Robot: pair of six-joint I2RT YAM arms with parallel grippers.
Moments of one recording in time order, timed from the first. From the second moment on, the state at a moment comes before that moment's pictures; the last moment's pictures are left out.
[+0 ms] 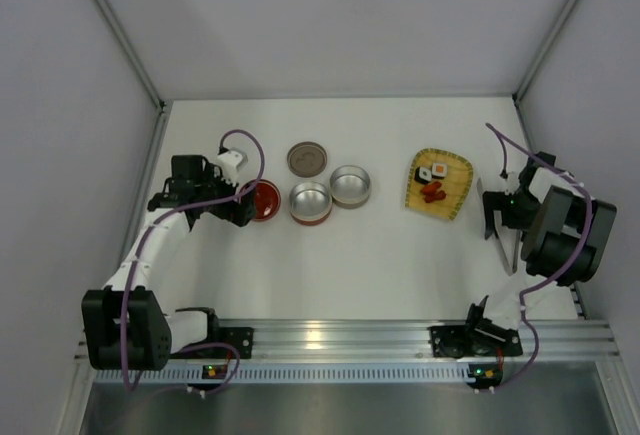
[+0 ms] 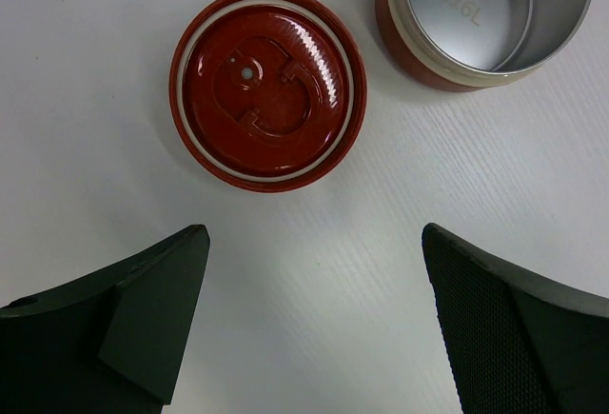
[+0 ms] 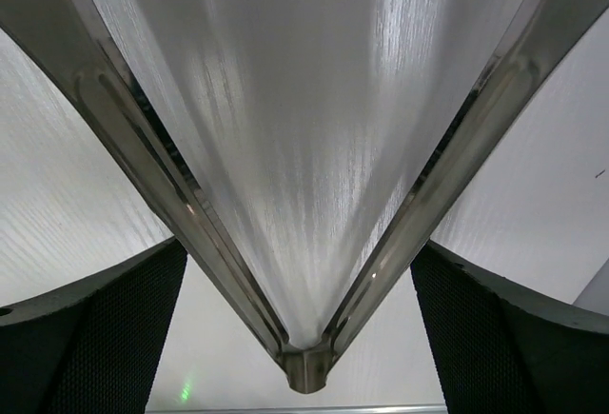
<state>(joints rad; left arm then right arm) -0.01 1.21 0.85 -0.49 0.45 0.34 -0.41 1.73 1.05 -0.76 -0.03 -0.33</state>
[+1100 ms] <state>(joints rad) -0.01 1.24 0.85 -0.46 0.46 0.33 -0.43 1.71 1.16 -0.79 -0.19 -0.32</state>
